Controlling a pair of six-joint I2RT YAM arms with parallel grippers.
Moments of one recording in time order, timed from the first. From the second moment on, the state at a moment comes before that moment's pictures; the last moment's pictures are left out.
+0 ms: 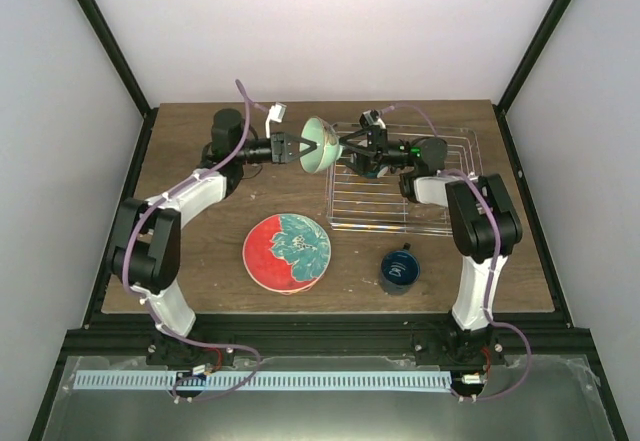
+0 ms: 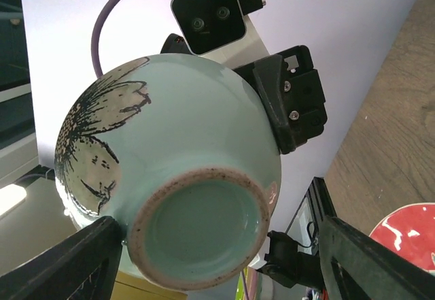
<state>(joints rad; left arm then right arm) -0.31 1.73 1.15 0.48 1.11 -0.83 0.27 1.95 1.09 1.54 -1.29 1.93</state>
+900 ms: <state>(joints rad) -0.30 1.81 1.17 0.61 1.13 -0.89 0.28 2.04 1.18 1.54 -1.22 2.04</state>
